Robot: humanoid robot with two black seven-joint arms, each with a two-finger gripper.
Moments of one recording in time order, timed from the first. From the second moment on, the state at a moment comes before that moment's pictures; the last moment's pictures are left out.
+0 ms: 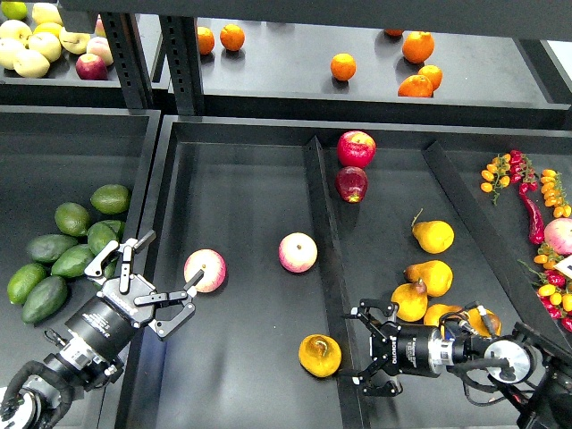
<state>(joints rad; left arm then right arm) 0.21 0.00 -1.42 -1.34 -0.06 -0.49 0.49 0.37 -0.29 0.63 0.79 -0.13 0.58 -0.49</state>
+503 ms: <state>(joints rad) 0.21 0.00 -1.42 -1.34 -0.06 -0.49 0.49 0.40 -0.18 0.65 0.67 -0.14 0.58 -0.49</state>
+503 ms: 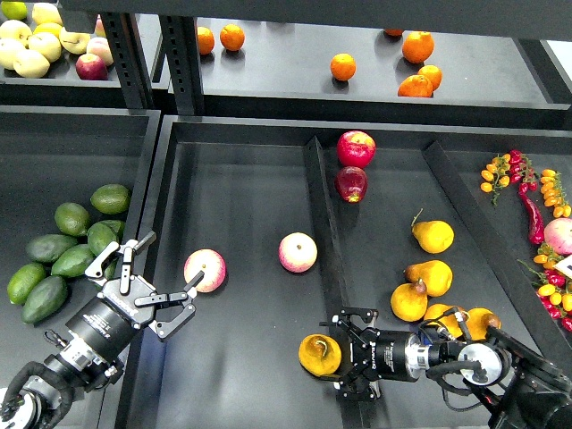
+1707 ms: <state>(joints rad) 0.21 0.00 -1.41 -1.33 -0.06 -0.49 0.49 0.39 -0.12 0.67 0.61 -0.09 0.58 -0.49</state>
